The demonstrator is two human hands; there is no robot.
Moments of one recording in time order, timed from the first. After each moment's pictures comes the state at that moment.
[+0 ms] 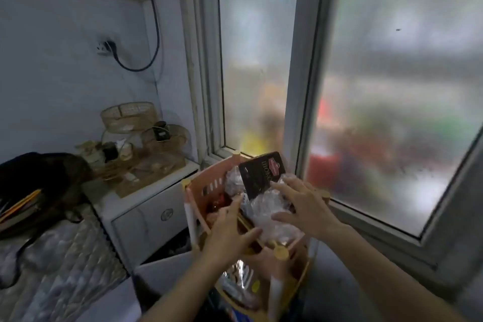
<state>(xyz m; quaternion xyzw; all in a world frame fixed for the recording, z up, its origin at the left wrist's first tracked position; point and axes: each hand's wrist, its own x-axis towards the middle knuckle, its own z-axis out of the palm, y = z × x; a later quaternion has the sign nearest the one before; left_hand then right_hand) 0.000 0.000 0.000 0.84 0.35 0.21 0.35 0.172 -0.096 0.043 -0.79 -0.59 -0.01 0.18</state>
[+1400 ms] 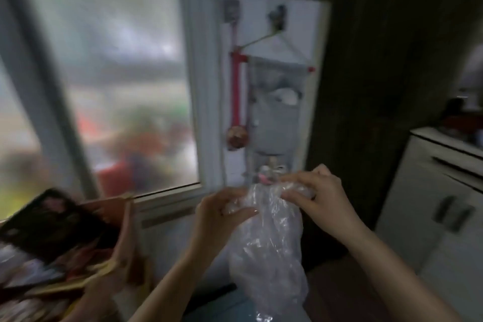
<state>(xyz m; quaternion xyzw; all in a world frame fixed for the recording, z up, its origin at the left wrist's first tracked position) 0.022 -0.247 0.081 0.81 -0.17 0.14 0.55 -0.012 -0.451 0.116 -0.88 -0.11 -0.23 0.39</state>
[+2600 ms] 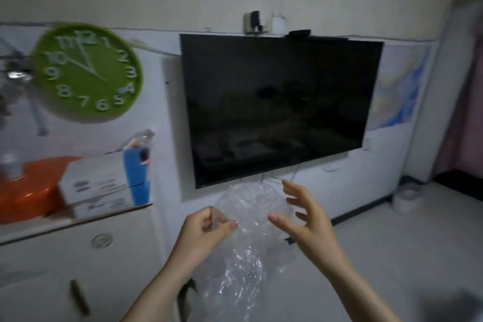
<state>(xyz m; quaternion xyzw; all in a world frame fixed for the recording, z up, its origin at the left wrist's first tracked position) -0.371 -1.204 0.063 0.45 -0.65 -0.41 0.44 -0.579 -1.150 0.077 -0.60 0.55 -0.55 0.21</state>
